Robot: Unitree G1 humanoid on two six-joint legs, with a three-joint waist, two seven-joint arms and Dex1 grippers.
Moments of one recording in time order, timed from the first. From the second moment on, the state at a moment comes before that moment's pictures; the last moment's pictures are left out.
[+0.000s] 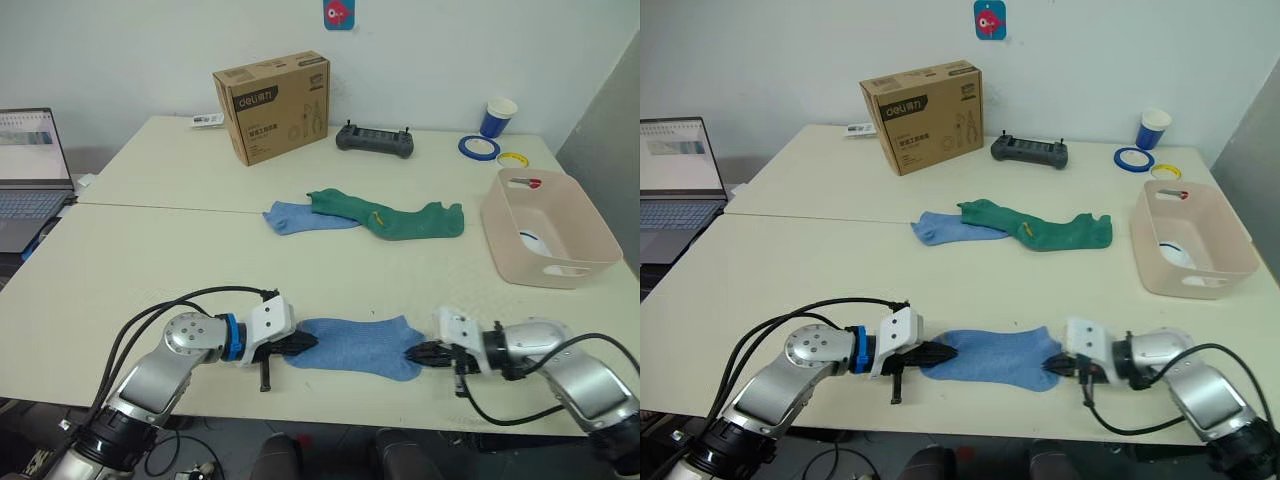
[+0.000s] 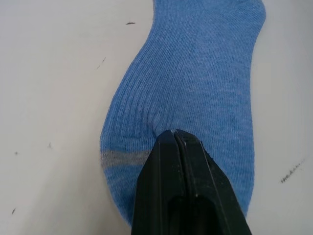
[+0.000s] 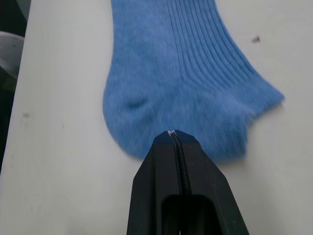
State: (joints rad) left arm -0.18 0.74 -0.22 -0.16 -0.24 0.27 -1.08; right arm -0.11 -0.86 0.20 -0.26 0.24 0.33 1.12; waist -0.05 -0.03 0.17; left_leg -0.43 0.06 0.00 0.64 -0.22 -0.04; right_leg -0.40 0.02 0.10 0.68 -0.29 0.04
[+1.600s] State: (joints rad) left arm -0.05 0.52 0.22 -0.10 -0.33 0.29 -0.62; right arm -0.13 -0.61 -0.04 -0.04 0.21 0.22 0.66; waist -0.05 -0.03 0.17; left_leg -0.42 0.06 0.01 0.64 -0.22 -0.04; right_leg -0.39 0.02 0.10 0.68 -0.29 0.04
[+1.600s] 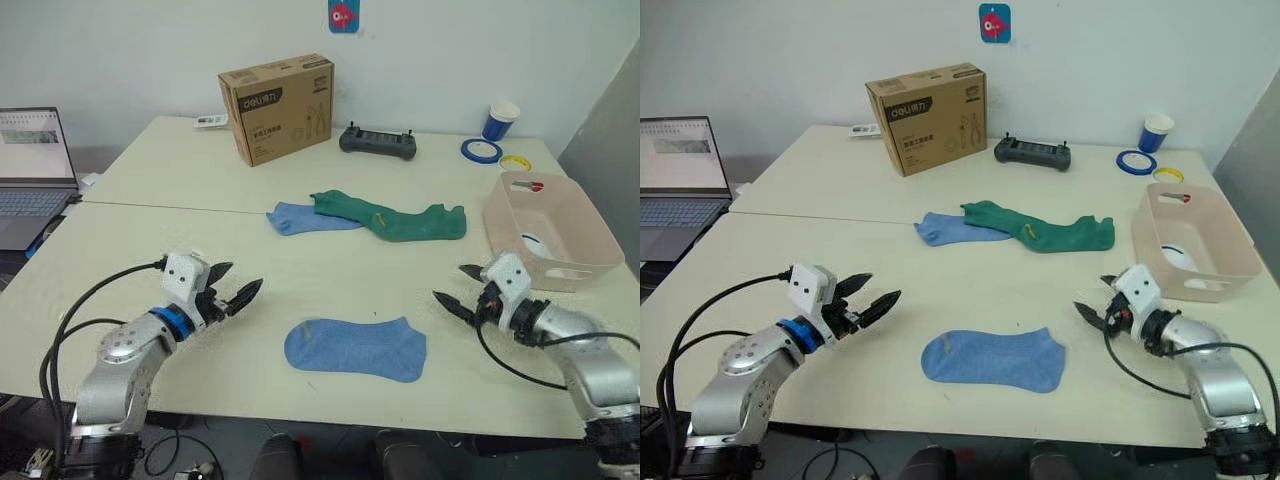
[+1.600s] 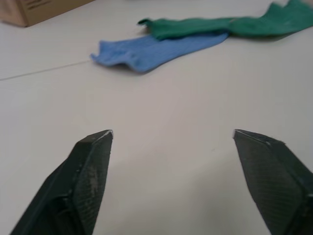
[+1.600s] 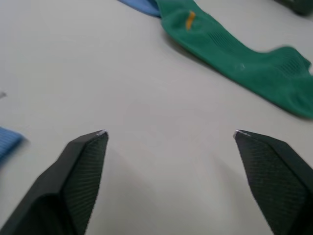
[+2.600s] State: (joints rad) left arm -0.83 0.40 0.15 0.85 -0.22 0.21 -0.63; right arm -0.34 -0.55 0.04 -0.36 0.31 0.56 0.65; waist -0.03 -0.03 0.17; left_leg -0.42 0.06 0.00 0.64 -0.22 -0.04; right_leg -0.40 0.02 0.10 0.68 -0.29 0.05
